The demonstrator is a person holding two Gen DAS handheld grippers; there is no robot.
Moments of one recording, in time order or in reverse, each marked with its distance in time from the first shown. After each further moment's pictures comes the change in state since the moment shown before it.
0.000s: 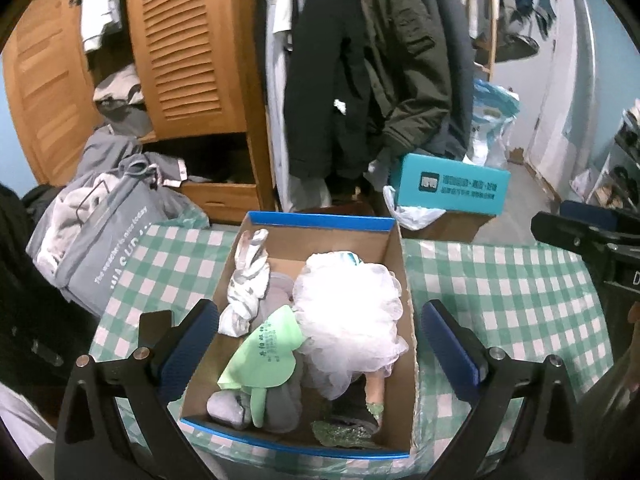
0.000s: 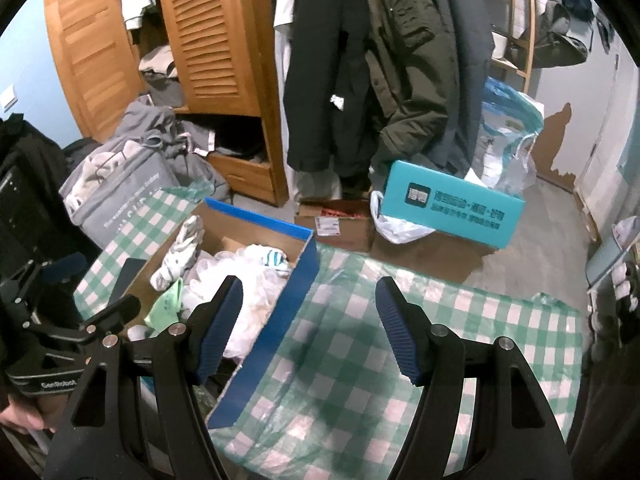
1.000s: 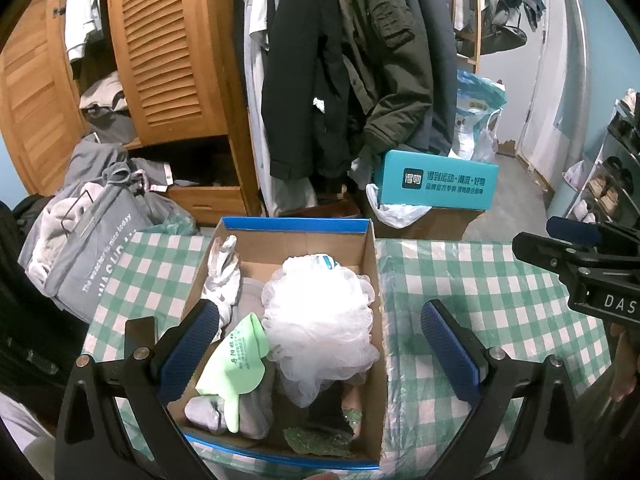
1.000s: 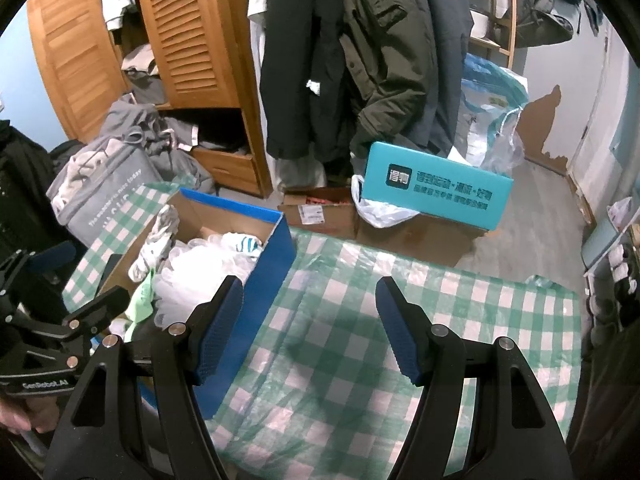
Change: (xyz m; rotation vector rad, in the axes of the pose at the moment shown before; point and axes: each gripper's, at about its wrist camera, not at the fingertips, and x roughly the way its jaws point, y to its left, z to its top) left arm 0.006 -0.028 0.007 0.020 0.004 -0.022; right arm 0.009 -0.027 -0.015 0.036 0.024 -0.023
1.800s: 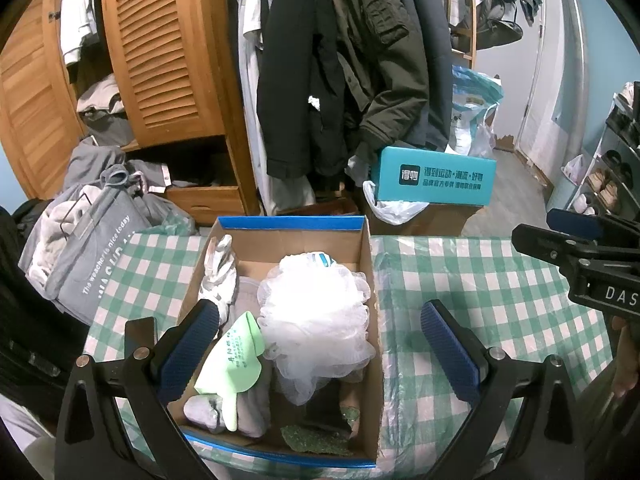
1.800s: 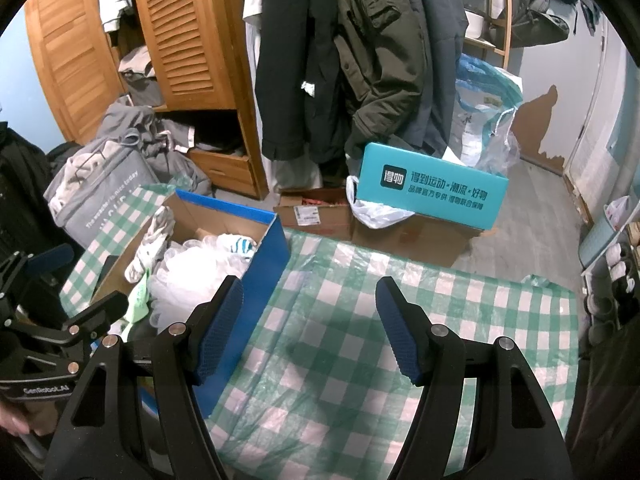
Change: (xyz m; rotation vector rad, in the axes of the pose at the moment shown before) left arm 0.000 -0.005 0.000 0.010 0.005 -0.001; right arm 0.002 -0.007 -0.003 0.005 -0.001 -0.002
